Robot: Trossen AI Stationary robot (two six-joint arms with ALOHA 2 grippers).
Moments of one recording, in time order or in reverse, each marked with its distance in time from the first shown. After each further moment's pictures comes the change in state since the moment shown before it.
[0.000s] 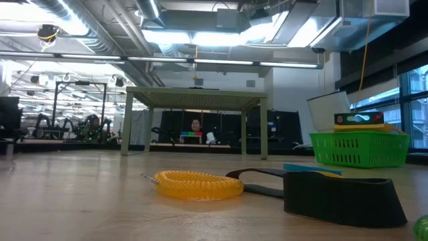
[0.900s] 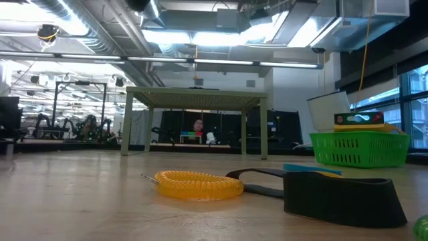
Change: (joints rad) left arm 0.000 0.000 0.000 -0.240 -0.001 -0.335; right arm 0.016 -0.017 0.002 -0.189 -0.267 0.565
